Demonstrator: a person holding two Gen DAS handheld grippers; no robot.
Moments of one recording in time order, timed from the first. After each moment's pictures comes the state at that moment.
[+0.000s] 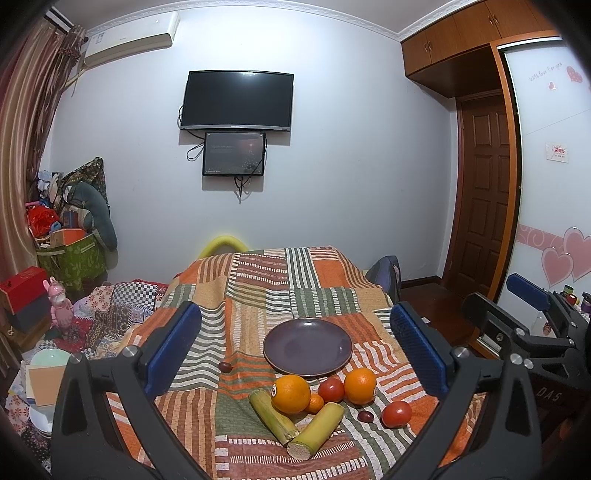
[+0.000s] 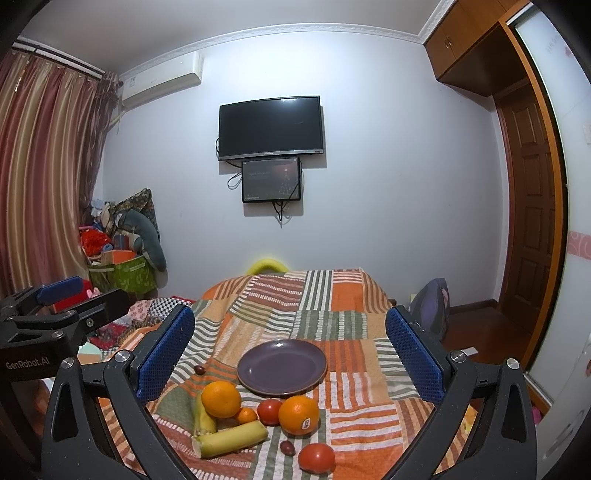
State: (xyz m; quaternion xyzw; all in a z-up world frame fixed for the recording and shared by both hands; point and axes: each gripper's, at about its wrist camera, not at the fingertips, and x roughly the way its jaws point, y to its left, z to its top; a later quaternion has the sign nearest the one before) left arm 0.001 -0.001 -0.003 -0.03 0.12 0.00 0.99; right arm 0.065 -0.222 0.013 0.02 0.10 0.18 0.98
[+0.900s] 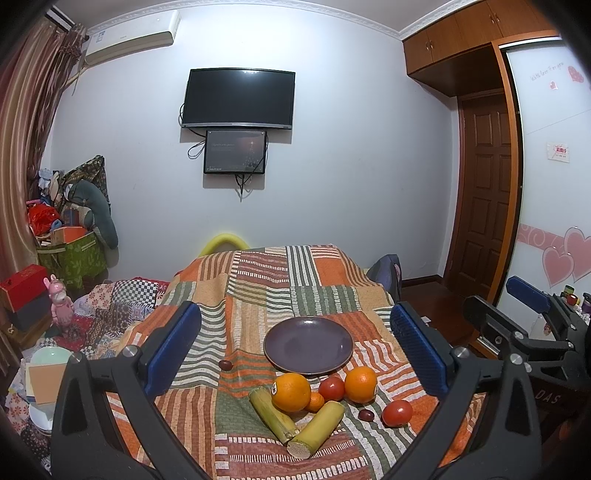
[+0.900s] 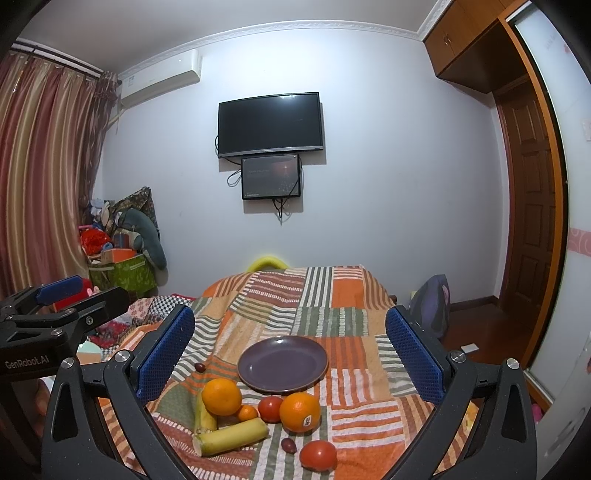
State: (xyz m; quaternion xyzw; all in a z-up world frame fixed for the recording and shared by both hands) left arm 0.002 -0.001 -0.006 -0.03 0.12 0.00 0.99; right arm 0.066 -0.222 0.011 0.02 0.10 0.19 0.98
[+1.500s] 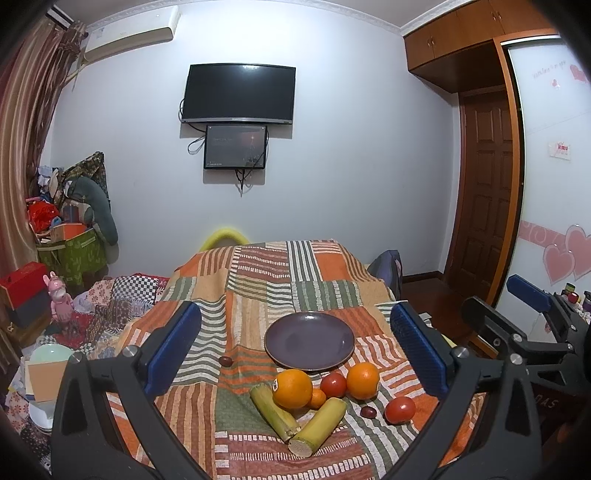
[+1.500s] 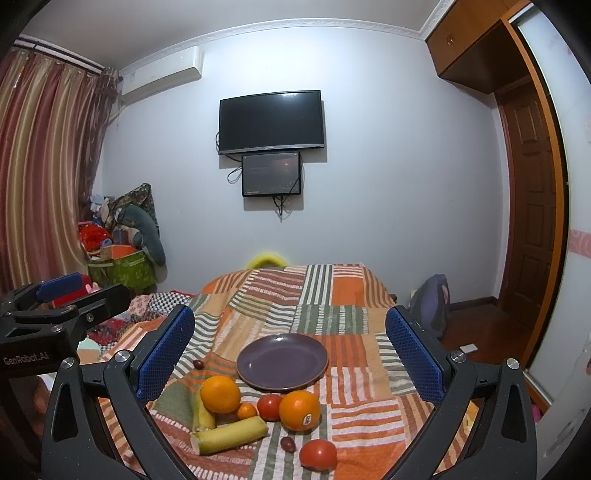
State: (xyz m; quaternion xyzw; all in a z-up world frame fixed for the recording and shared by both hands) left arm 0.001 0.004 -0.020 -0.03 0.14 0.00 0.99; right arm 0.068 -0.218 0.002 0.01 0.11 0.18 0.98
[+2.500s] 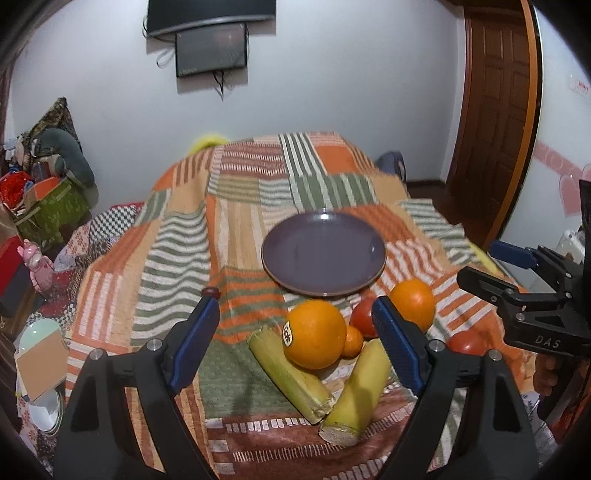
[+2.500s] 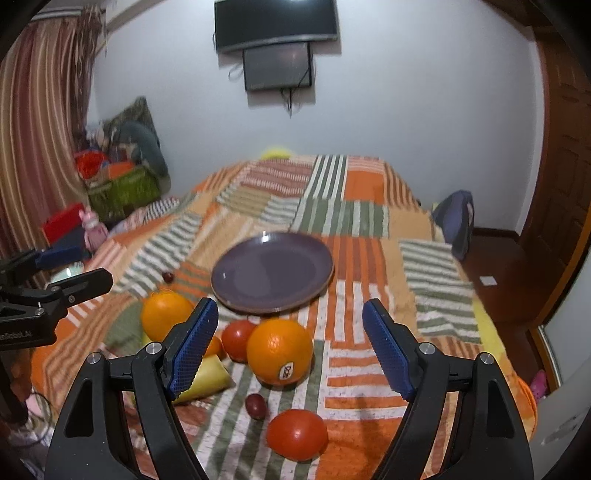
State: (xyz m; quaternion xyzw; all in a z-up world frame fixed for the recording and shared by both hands) left arm 0.128 0.017 -0.119 0.01 0.34 -0.02 0.94; right arm 0.165 -0.220 -0.083 -0.03 0.32 0.23 0.92
